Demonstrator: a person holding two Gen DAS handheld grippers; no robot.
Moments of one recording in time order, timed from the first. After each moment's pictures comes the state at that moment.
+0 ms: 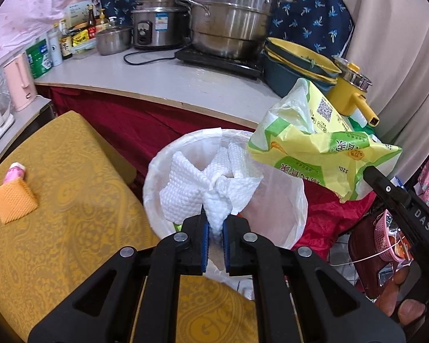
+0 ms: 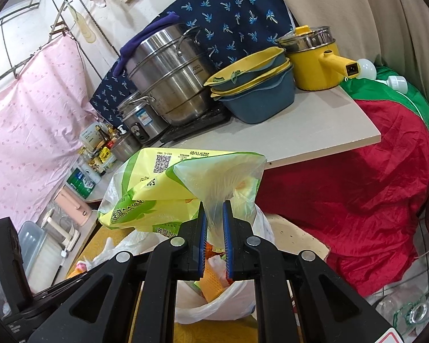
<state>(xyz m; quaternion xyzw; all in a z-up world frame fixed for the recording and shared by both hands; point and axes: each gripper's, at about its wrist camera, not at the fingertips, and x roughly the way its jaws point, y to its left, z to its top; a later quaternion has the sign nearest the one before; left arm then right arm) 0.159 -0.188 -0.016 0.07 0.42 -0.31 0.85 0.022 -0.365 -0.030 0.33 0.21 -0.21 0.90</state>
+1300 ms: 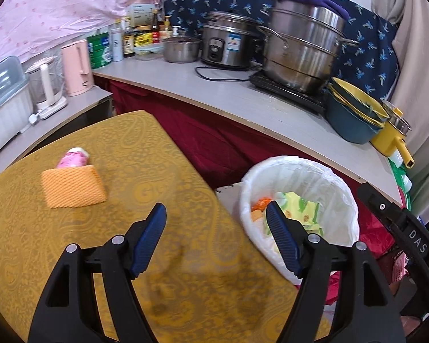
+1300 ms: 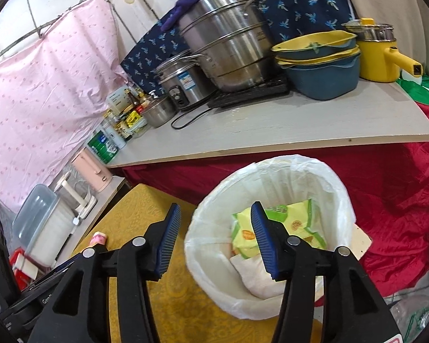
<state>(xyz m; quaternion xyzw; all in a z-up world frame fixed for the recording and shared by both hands) 0.185 -0.074 0.001 0.02 0.38 -0.20 0.90 0.099 -0.280 -0.021 0.29 0.26 -0.13 0.91</state>
